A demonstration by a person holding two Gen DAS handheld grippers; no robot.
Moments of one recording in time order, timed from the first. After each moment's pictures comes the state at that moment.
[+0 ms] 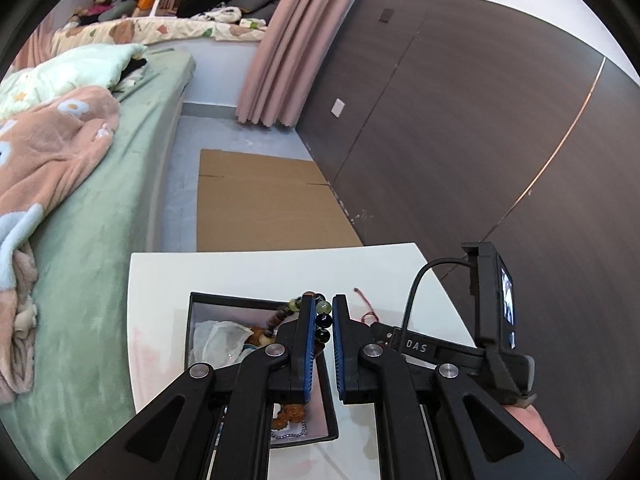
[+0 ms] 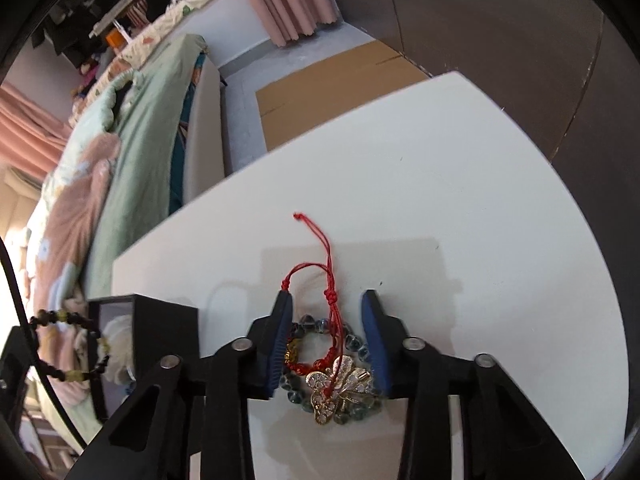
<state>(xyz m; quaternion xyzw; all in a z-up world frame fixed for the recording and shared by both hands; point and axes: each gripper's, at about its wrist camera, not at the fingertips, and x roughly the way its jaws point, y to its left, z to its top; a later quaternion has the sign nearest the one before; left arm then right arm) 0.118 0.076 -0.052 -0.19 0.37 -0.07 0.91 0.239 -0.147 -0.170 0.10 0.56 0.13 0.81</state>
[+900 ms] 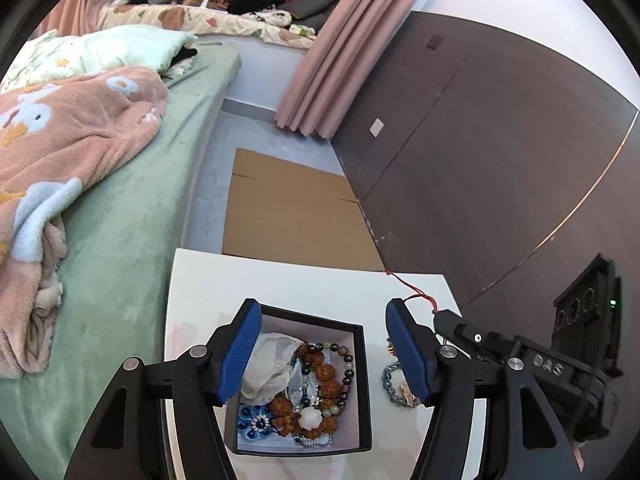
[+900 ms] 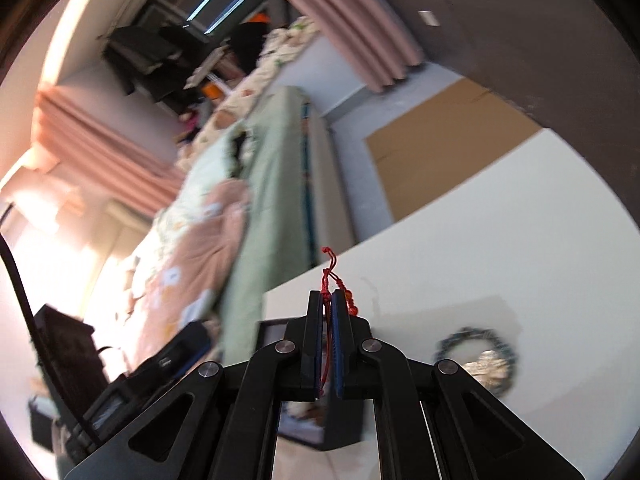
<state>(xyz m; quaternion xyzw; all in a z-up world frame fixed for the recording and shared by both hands) 0.114 0.115 -0.052 -0.24 0.35 -0.01 0.90 0.204 -0.128 -0.097 0.23 0.45 0.30 0.81</state>
